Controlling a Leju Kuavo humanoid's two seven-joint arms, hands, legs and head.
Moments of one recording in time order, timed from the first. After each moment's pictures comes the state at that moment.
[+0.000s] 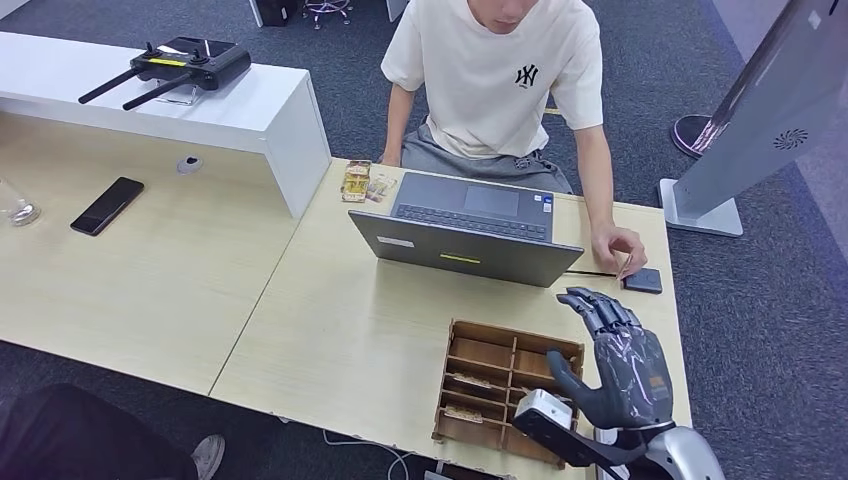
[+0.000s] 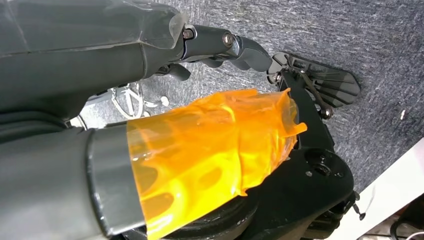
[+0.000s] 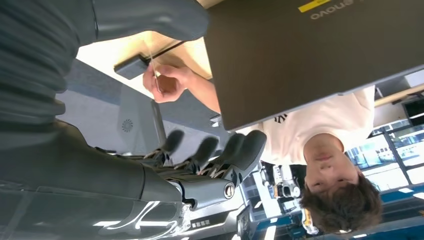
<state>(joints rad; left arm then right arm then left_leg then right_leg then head) -0.01 -0.02 -0.20 -0.02 0.57 -0.04 -0.07 -0.09 -0.32 0.56 -1.68 0.90 -0.24 0.07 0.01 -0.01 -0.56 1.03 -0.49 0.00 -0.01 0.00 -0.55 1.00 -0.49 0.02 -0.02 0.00</state>
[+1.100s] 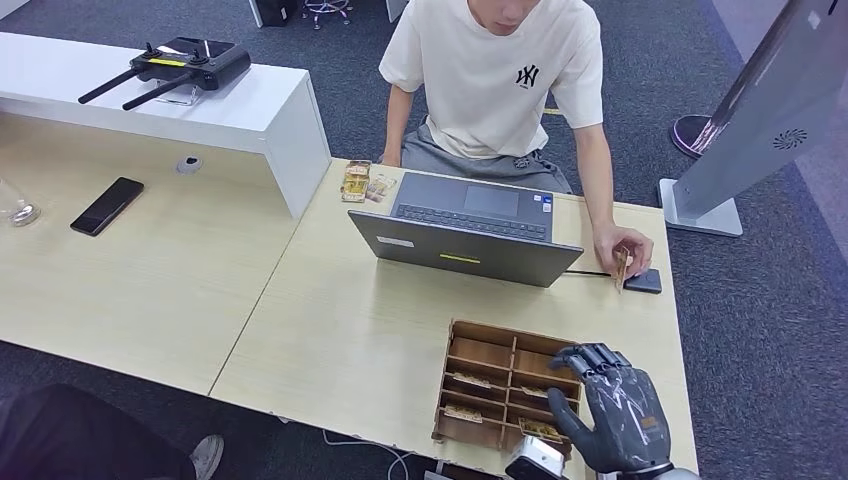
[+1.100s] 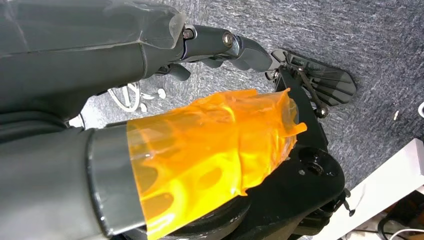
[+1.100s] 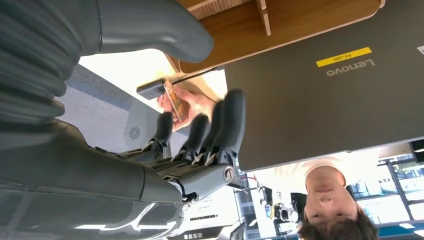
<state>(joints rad) -0.01 -0.02 -0.21 -0.02 0.64 -0.04 -0.07 0.01 -0.39 0.61 -1.74 0.95 -0.22 0.11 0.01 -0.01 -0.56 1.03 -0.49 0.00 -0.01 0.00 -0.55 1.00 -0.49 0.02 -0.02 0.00</state>
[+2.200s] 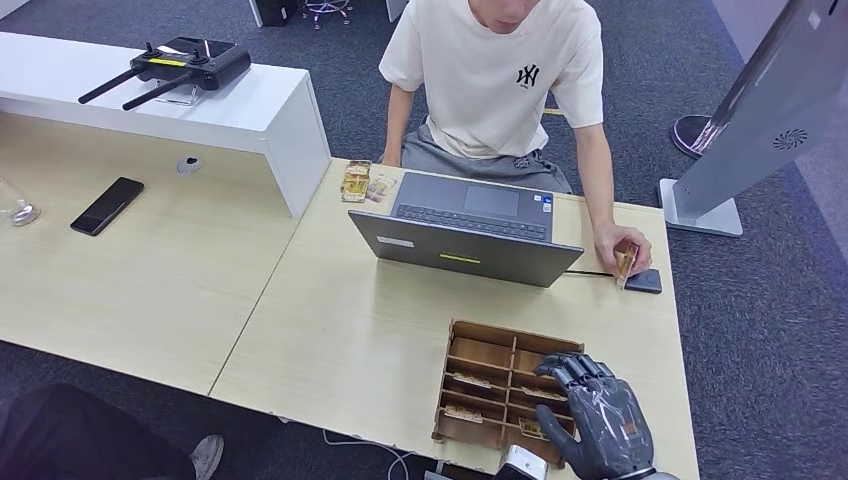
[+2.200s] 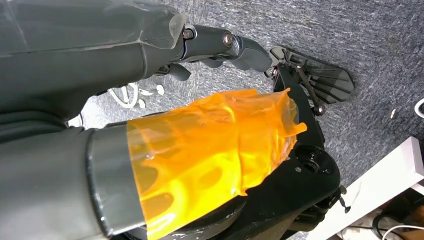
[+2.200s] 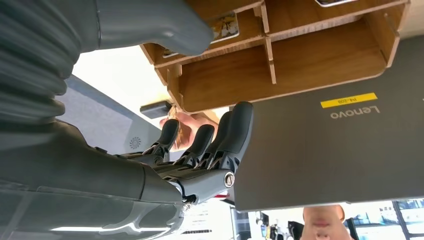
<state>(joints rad) -0.01 -0.02 -0.22 -0.02 0.66 -0.05 -0.07 0.00 -0.40 0.67 -1.68 0.95 -0.19 0.14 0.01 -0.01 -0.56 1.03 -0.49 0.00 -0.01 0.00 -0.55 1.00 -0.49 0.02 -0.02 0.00</state>
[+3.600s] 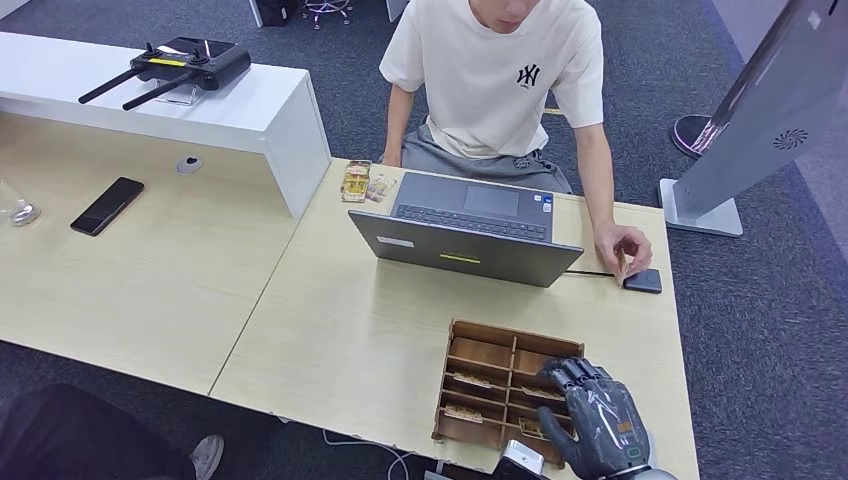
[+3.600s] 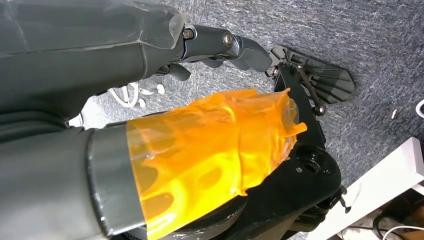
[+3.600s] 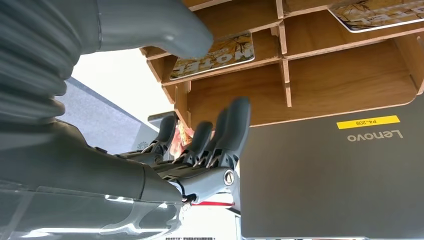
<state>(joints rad) -0.01 -0.02 -0.24 -0.02 0.69 -0.04 -0.07 -0.01 -0.40 0.68 -1.62 0.95 -0.18 0.16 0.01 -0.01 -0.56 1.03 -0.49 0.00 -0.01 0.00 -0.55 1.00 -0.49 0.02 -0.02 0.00</state>
